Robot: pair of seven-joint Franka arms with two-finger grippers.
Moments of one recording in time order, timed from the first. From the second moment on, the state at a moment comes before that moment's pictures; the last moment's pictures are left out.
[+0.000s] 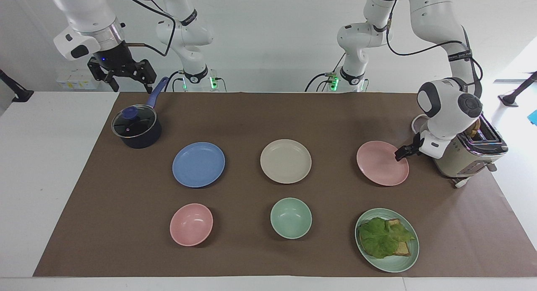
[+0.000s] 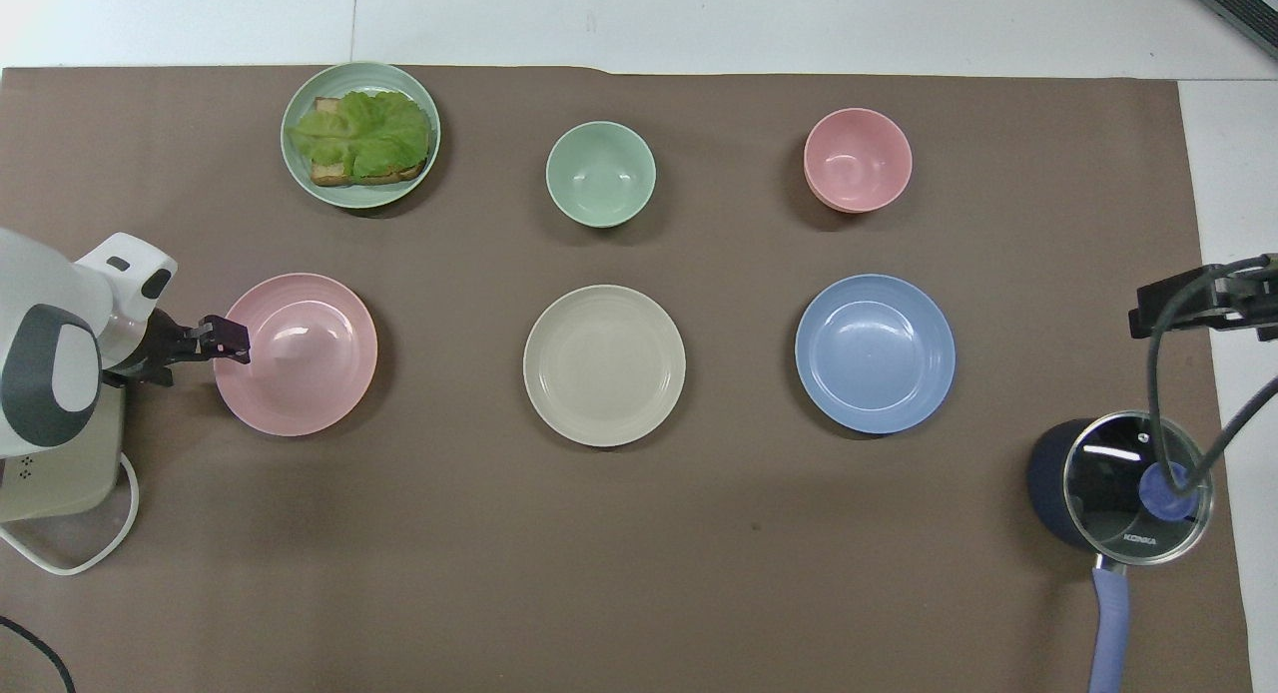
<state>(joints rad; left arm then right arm) 0.07 0.20 0.03 -2.08 -0.02 2.15 -0.15 -0.03 0.01 0.02 -1.46 -0.04 1.41 0.04</state>
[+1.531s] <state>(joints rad) -0.13 0.14 -0.01 -1.85 -0.19 1.79 -0.46 -0.03 0.01 0.02 -1.46 -0.04 1.41 0.04</state>
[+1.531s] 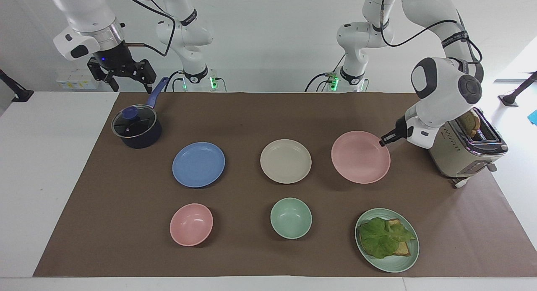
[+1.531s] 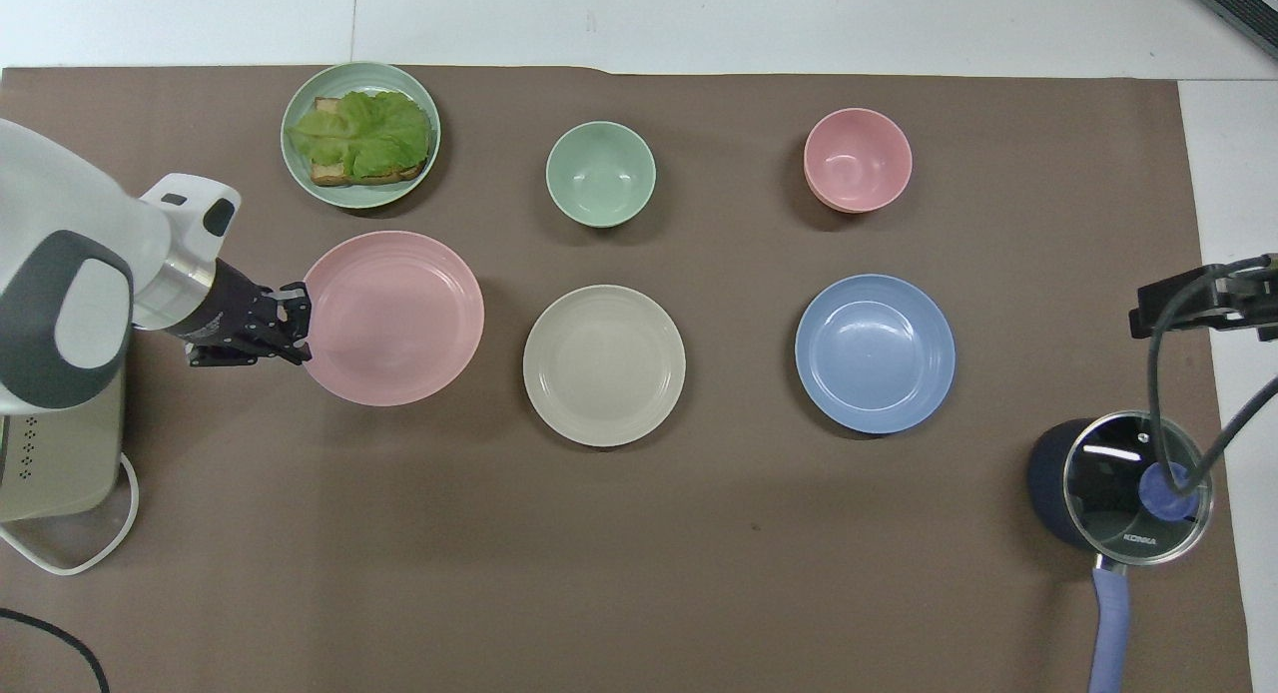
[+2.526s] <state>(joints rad) -0.49 0.16 -0.01 -2.01 -0.27 2.14 -0.54 -0.03 0.01 0.02 -1.46 -0.04 1.41 0.04</state>
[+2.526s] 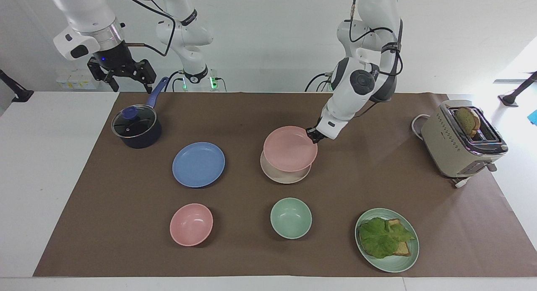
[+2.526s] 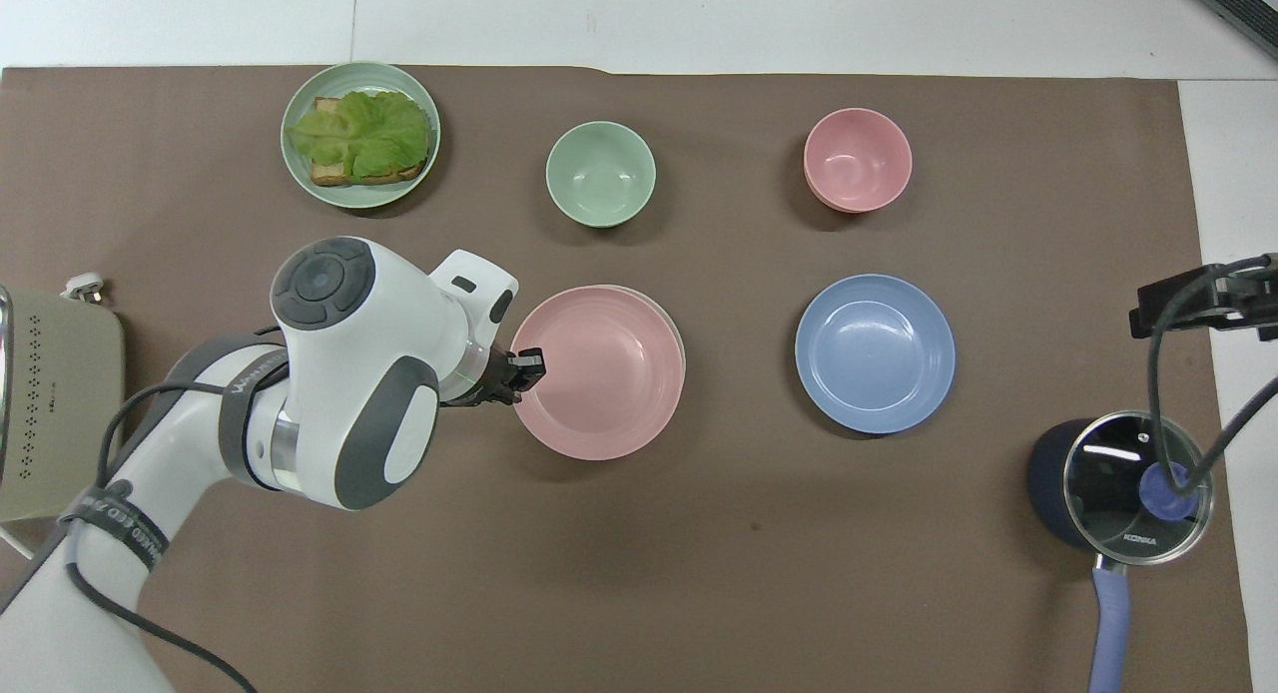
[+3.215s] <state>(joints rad) -0.52 0.20 0.00 -2.01 -0.27 2.19 -0.55 -0.03 0.01 0.02 -1.46 -0.04 1.41 0.04</state>
